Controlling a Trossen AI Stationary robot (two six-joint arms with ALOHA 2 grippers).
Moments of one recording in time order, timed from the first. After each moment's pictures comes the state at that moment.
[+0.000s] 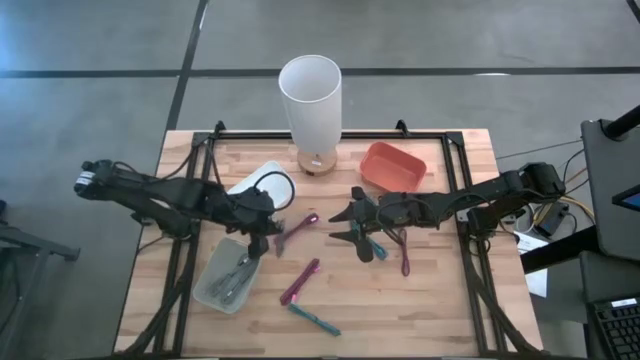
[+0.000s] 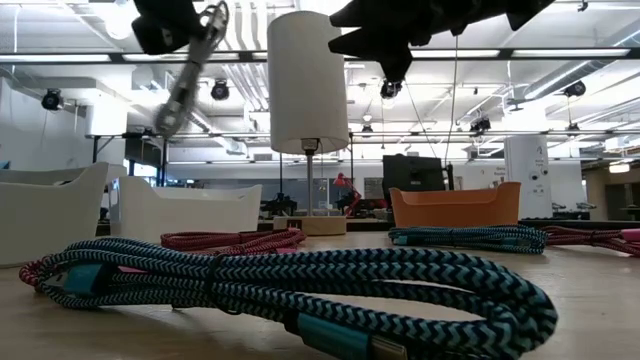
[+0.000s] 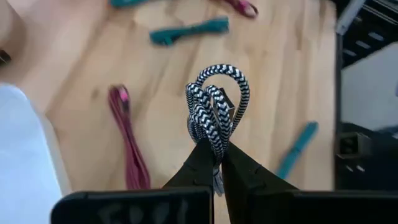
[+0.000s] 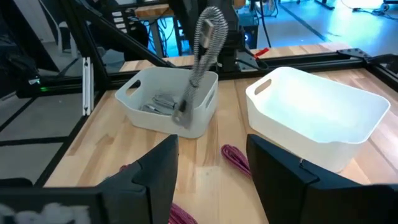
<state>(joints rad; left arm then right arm) -0.22 1.14 1.11 -0.75 -0.09 -0.56 0.13 1.44 0.85 0.30 0.05 0.18</state>
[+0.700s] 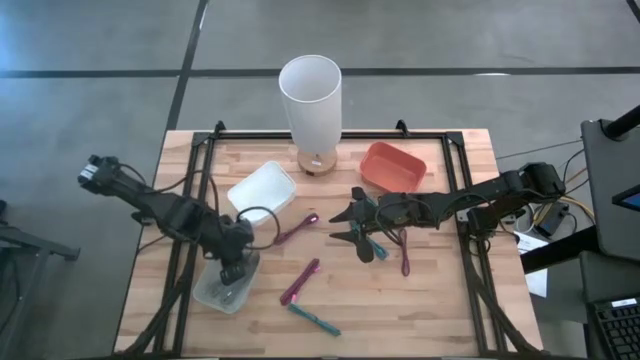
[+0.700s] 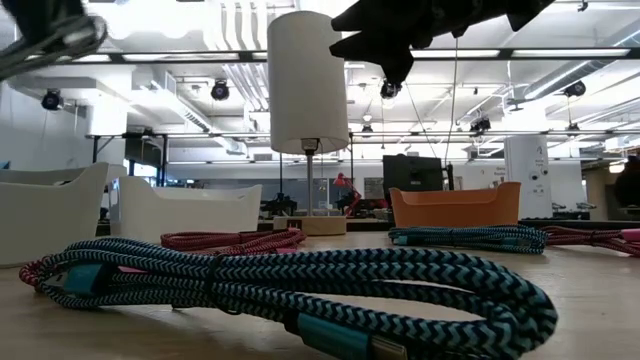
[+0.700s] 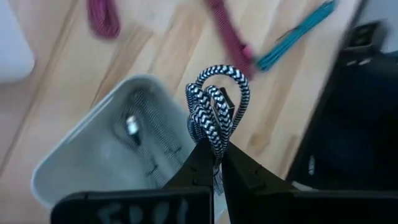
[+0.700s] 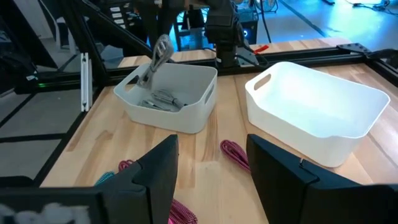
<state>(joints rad) -0.46 1.13 1.09 -1.06 0.04 -0.94 0.13 1.44 0.85 0.28 0.05 0.18</state>
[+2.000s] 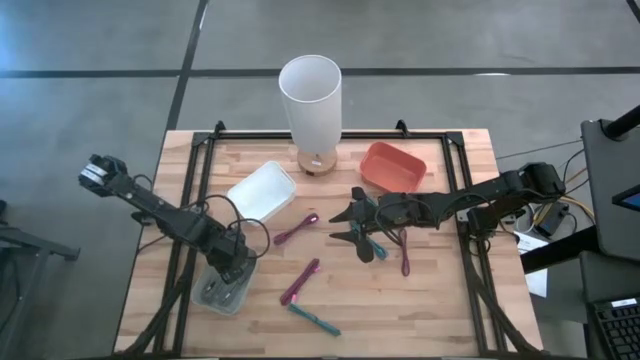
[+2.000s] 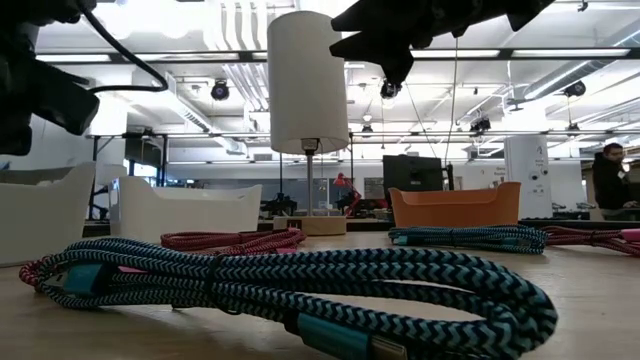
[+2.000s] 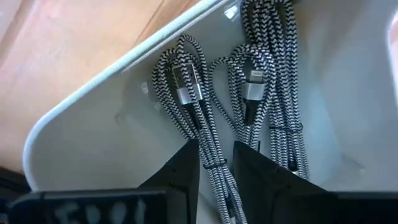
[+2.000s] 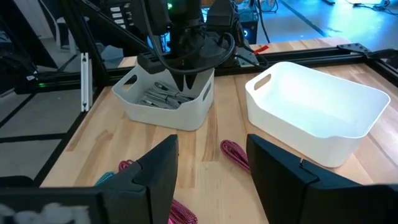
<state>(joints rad) -0.48 1.14 0.65 -0.91 0.13 -1.16 0.13 1.44 0.85 0.29 0.05 0.18</state>
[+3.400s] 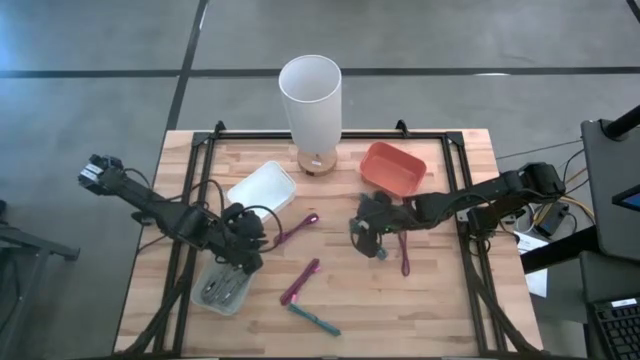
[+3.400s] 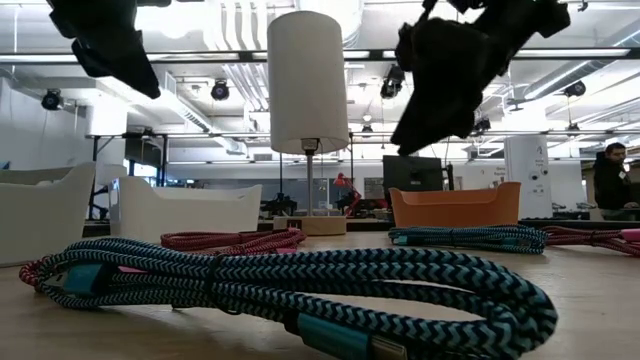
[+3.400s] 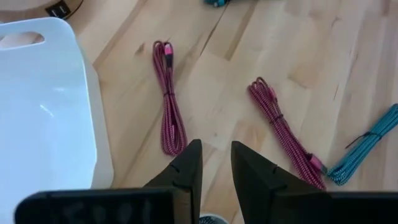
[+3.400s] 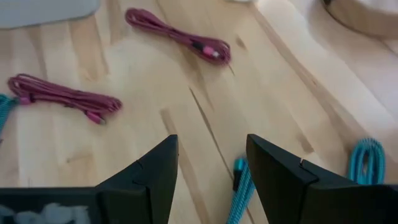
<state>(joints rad) -0.47 1.13 0.93 -0.78 -0.44 -0.82 0.13 1.44 0.84 -0.23 0.24 0.52</state>
